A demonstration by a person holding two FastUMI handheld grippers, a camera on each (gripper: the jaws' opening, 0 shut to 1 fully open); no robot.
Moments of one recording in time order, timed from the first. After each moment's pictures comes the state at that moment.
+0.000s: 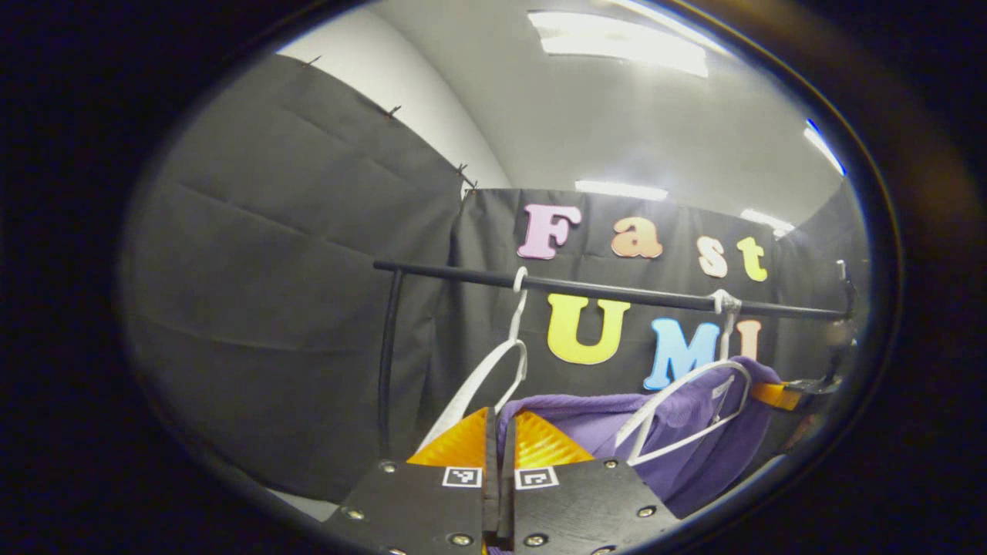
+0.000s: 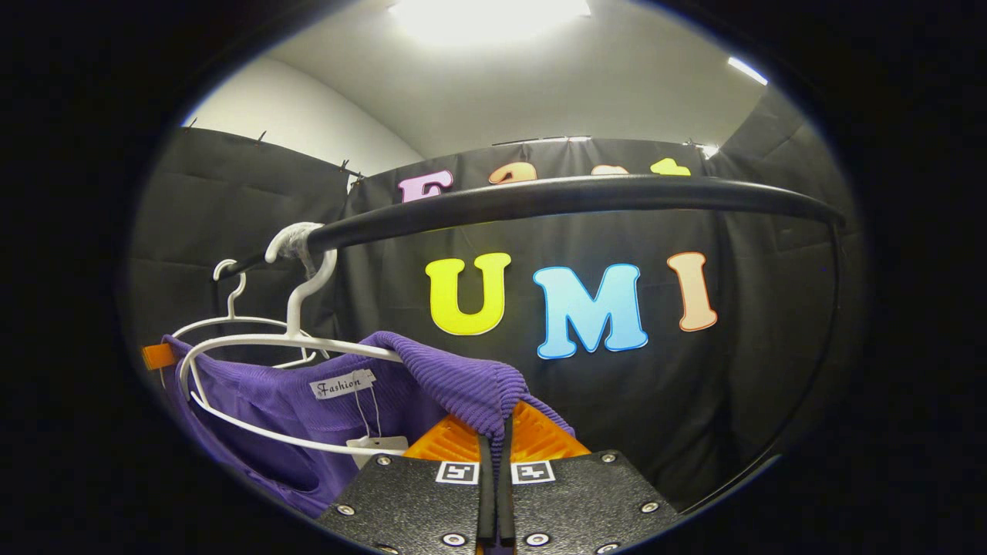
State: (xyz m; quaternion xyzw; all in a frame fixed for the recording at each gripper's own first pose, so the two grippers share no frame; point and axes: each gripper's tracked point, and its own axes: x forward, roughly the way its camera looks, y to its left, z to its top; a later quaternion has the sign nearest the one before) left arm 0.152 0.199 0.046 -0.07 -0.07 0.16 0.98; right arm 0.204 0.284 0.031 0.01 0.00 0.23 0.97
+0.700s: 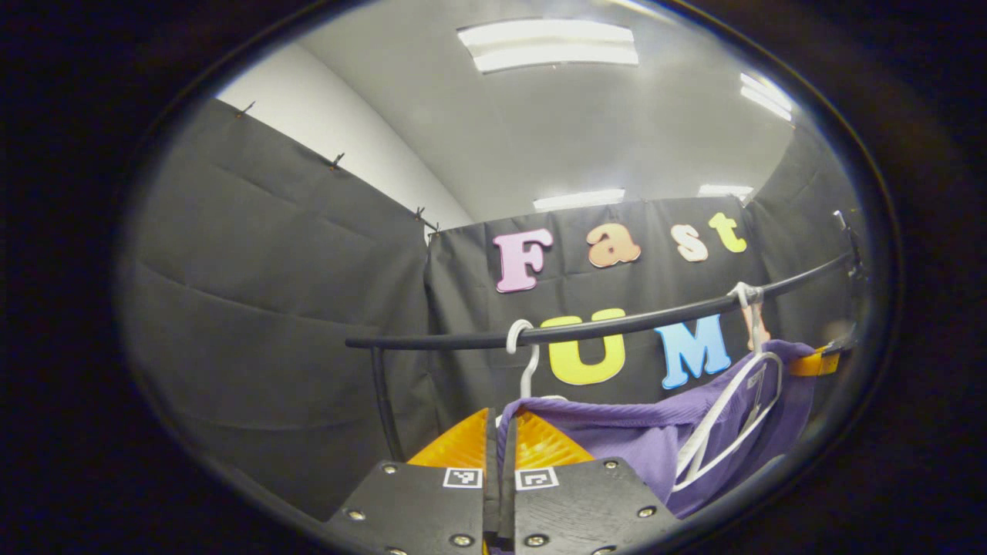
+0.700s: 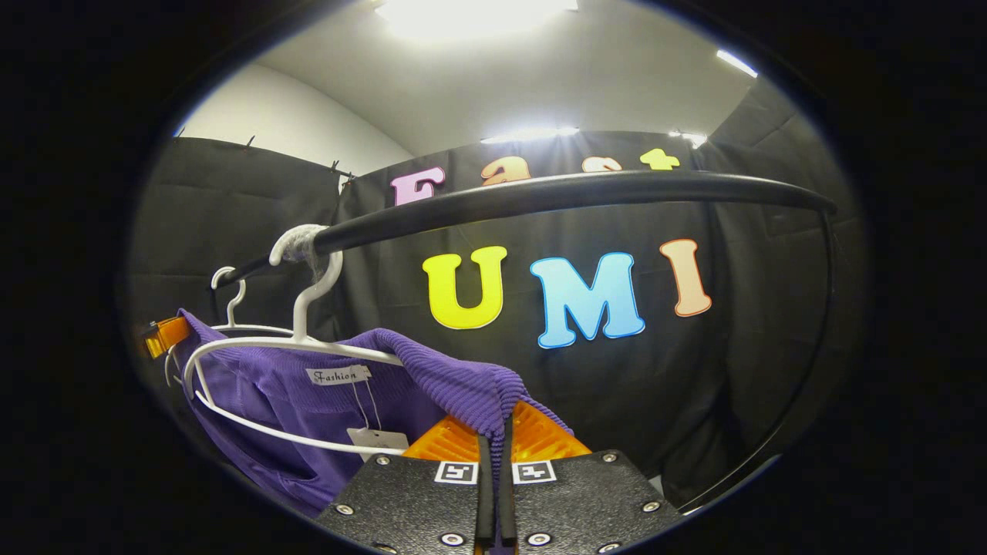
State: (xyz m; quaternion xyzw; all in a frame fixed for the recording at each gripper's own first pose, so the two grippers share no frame) left arm 0.188 0.240 0.095 0.04 -0.12 0.12 0.98; right arm 0.184 0.294 0.027 0.02 0.02 0.21 0.98
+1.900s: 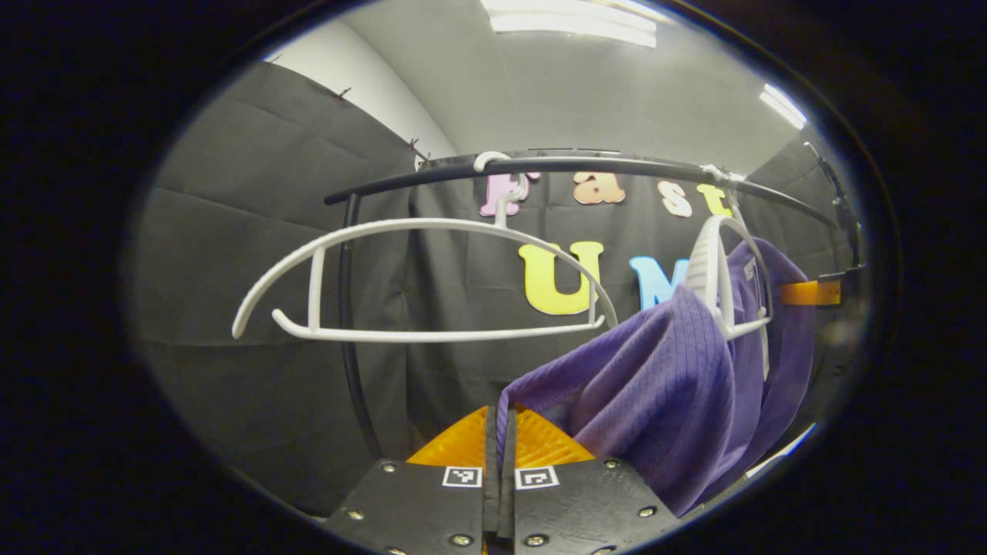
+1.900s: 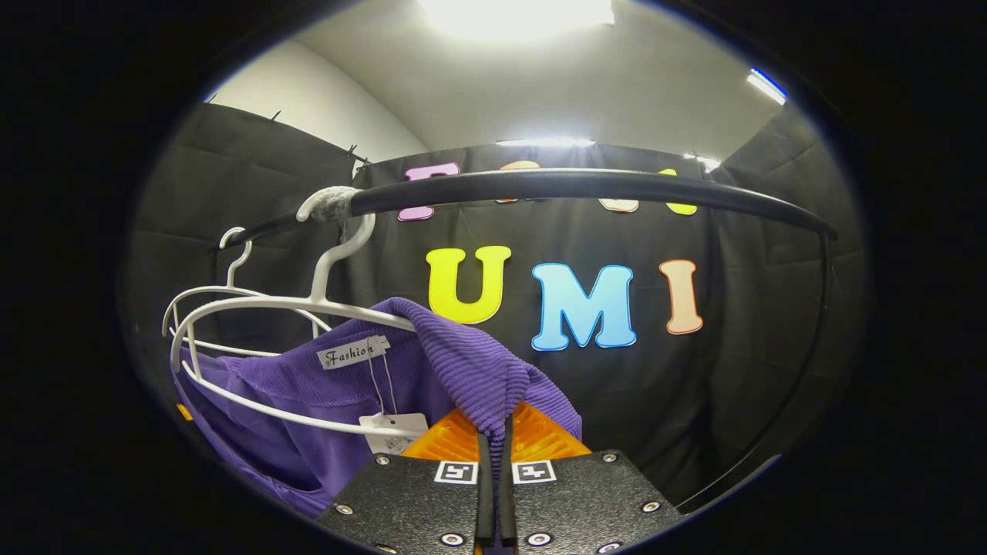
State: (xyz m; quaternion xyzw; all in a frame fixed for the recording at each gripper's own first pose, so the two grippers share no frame) left arm 0.179 0.206 -0.089 -0.01 -0.01 0.08 1.00; right arm 0.174 0.293 0.009 -0.03 0.00 0.21 0.98
